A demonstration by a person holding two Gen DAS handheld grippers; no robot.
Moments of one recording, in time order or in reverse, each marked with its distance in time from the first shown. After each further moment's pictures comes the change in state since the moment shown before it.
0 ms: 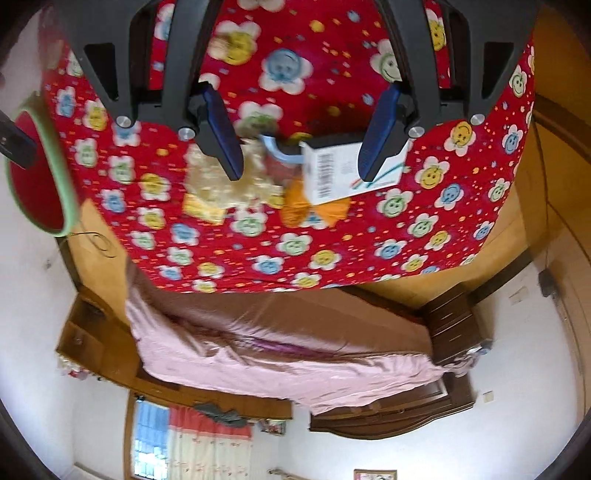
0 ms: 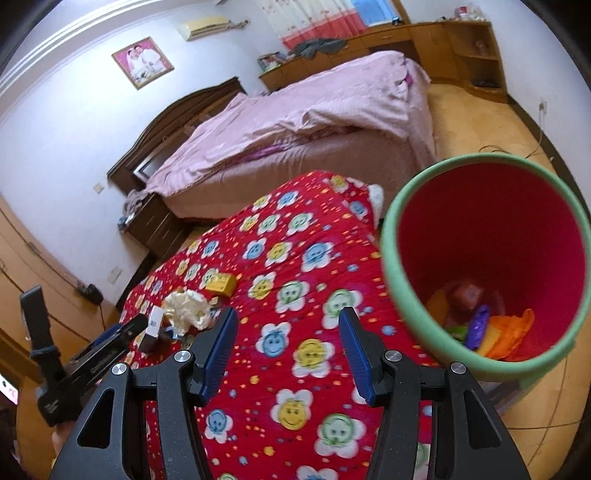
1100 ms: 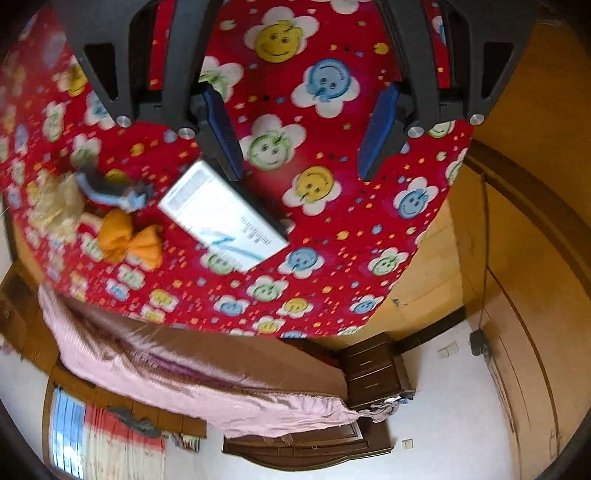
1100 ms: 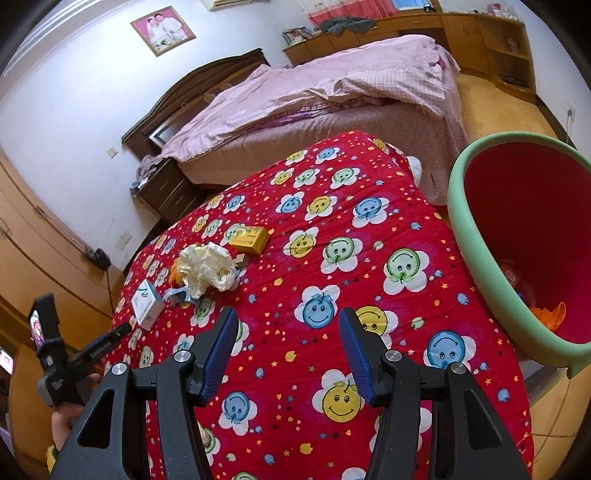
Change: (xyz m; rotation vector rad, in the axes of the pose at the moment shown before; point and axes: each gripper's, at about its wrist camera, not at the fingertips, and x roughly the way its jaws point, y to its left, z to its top) left arm 0.011 0.120 -0.040 -0.195 0.092 0.211; right arm 0.034 0.032 -0.026 -0.074 0.096 0.040
